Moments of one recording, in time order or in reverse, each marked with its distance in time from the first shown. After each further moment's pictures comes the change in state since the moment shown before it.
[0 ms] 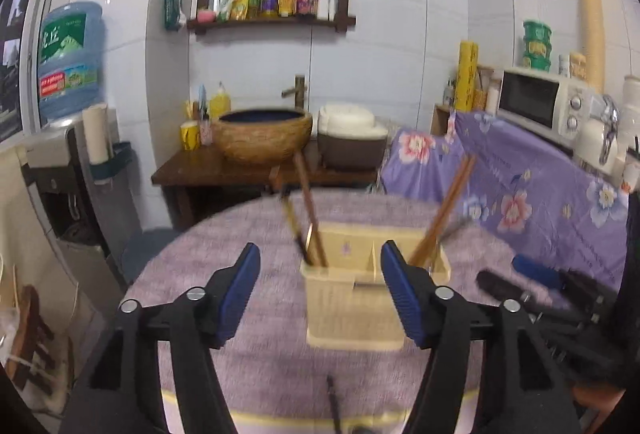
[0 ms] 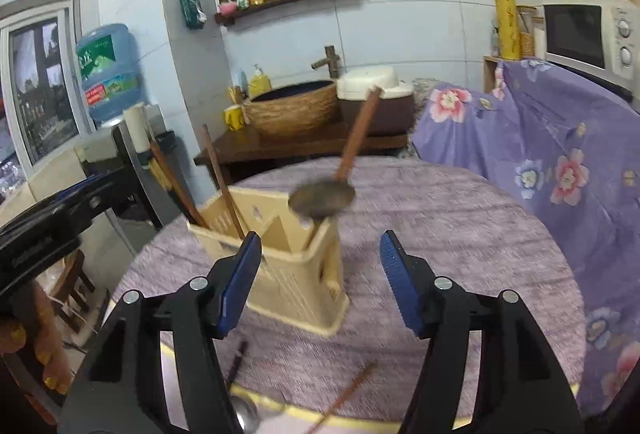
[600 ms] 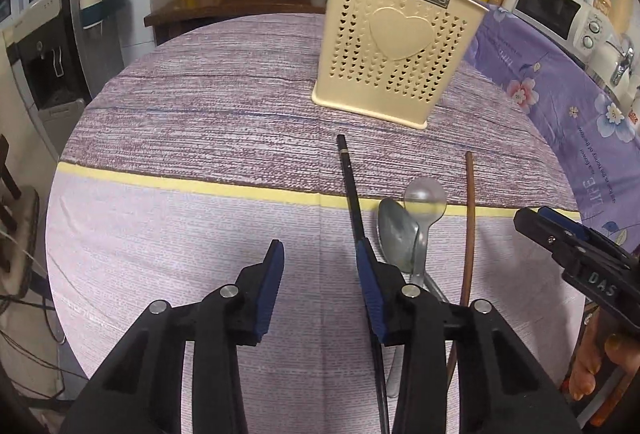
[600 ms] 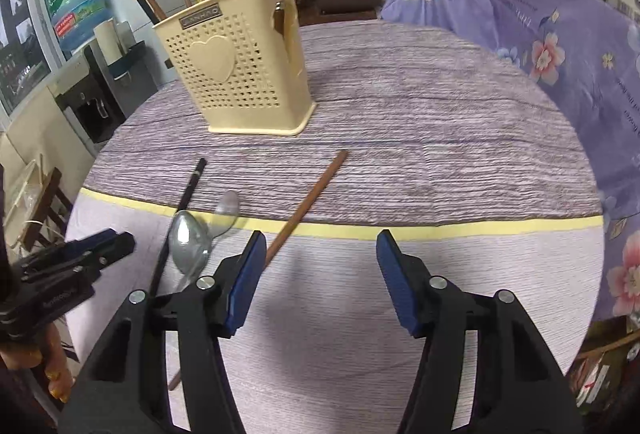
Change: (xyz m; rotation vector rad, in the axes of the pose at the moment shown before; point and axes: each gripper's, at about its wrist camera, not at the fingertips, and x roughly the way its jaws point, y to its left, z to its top) left arm 0.027 0.017 -0.158 -0.104 0.415 -0.052; right arm 0.006 -0.008 -0.131 0.086 0.277 -0.009
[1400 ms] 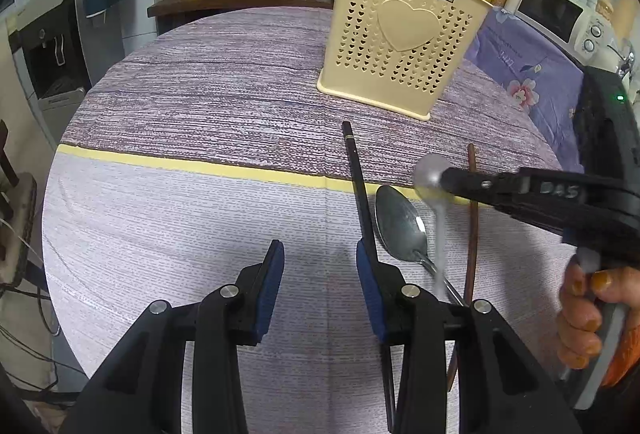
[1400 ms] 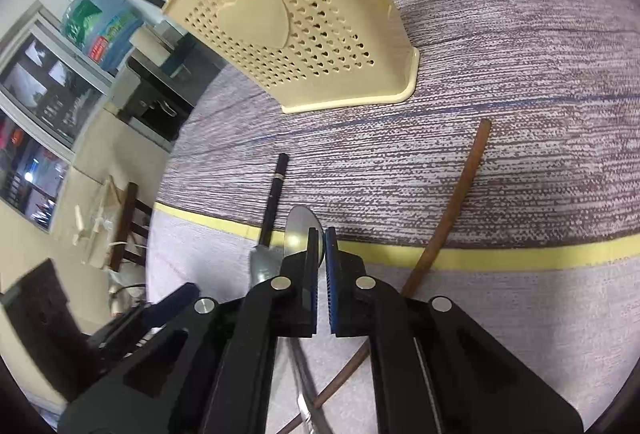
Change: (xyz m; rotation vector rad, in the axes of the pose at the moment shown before) left arm 0.002 0.007 -0.009 -0.013 0.013 -0.018; right arm 0.066 0.011 0.026 0.185 0.217 0.381
